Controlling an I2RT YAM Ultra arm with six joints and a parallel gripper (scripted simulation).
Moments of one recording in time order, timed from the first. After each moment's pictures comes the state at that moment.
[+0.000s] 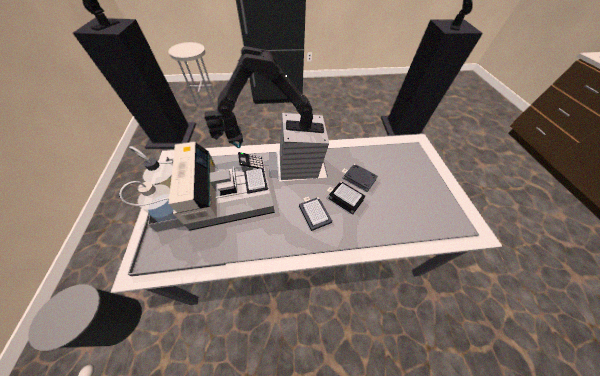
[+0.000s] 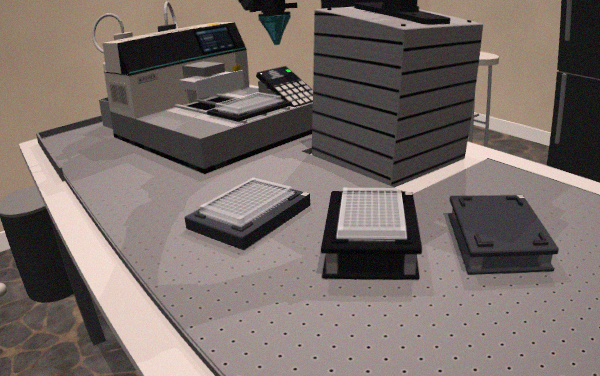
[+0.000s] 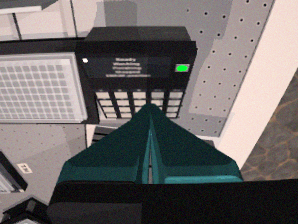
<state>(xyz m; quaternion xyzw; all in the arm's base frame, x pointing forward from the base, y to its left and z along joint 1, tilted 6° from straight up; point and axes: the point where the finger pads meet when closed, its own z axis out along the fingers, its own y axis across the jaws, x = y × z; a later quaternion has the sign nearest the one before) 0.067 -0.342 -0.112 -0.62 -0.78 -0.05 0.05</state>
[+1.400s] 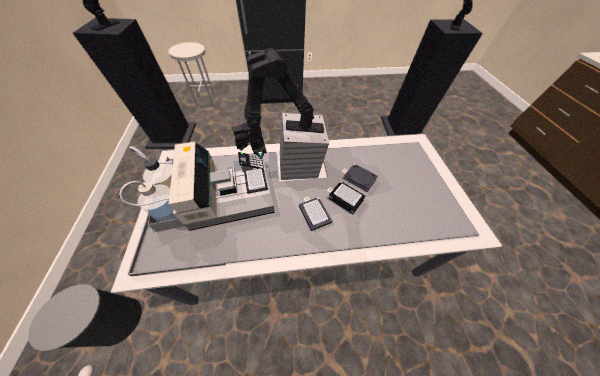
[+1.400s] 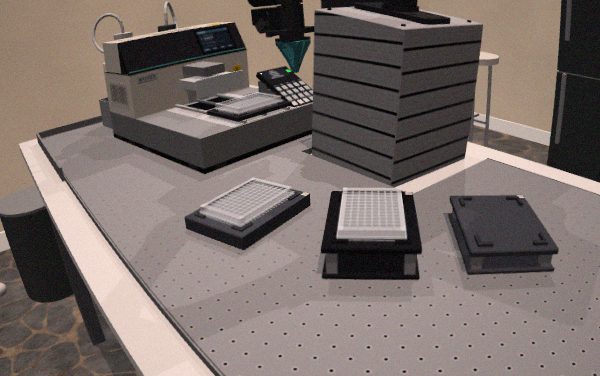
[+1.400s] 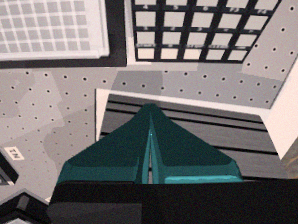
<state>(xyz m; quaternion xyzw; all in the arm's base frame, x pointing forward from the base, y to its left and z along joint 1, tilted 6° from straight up) 0.089 -0.225 -0.152 -0.62 -0.78 -0.05 0.05</state>
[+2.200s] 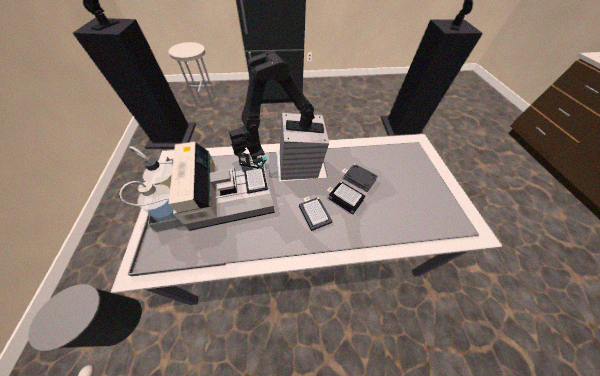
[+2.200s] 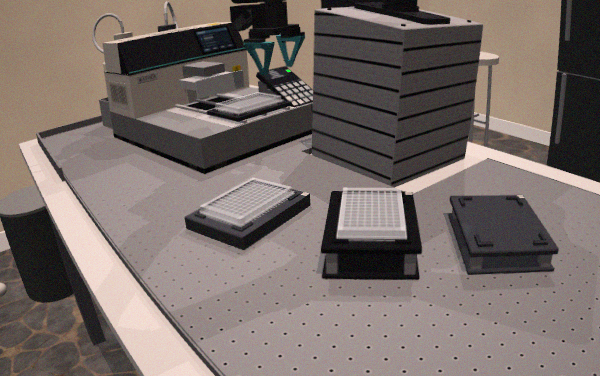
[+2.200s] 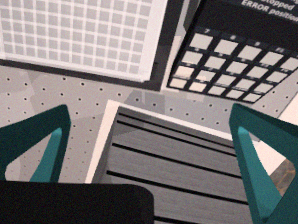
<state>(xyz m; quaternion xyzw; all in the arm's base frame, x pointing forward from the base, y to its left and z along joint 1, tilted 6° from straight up) 0.126 -0.240 -0.146 -0.54 -0.84 -0.04 0.03</state>
